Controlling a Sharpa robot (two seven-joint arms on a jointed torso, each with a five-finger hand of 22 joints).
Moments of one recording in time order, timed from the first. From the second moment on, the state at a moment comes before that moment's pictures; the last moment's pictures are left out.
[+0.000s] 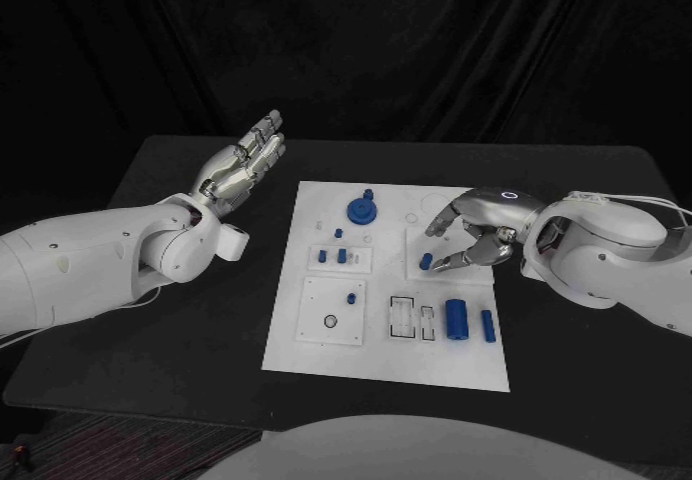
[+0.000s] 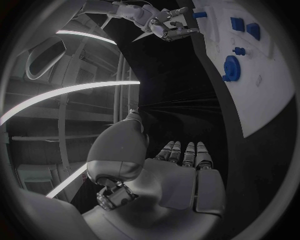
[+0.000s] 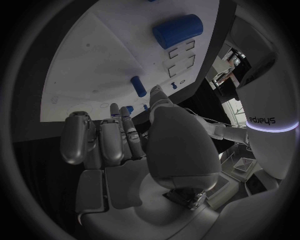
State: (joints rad) left arm 1.25 -0.95 -0.22 1.41 -0.20 -0.13 0.67; left_hand 0.98 0.03 -0.15 0.29 0.05 0.00 -0.08 0.00 0.00 0.00 -0.12 0.00 0.00 0.00 -0.03 0.00 0.00 0.13 0.00 -0.03 0.00 0.00; right arm 1.37 -0.93 -0.25 1.71 -1.53 -0.20 -0.08; right_hand 1.35 -0.16 0.03 0.29 0.06 0.88 0.15 0.08 0.07 0.91 0.12 0.21 0.06 1.44 0.03 1.37 1.14 0.07 1.43 0.14 1.27 1.31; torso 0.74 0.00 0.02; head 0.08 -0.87
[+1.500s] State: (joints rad) left arm 1.24 -0.95 -0.22 1.40 -0.20 -0.05 0.65; left_hand 1.15 0.18 -0.21 0.29 0.19 0.05 -0.03 0.01 0.01 0.00 -0.07 0.00 0.00 0.00 -0.03 0.00 0.00 0.15 0.00 0.05 0.00 0.00; right arm 1.33 -0.86 -0.25 1.68 -1.53 -0.21 -0.05; right_hand 1.63 -0.09 0.18 0.22 0.21 1.14 0.12 0.14 0.09 1.21 0.08 0.16 0.06 1.46 -0.01 1.38 1.15 0.07 1.44 0.10 1.30 1.31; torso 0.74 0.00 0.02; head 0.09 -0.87
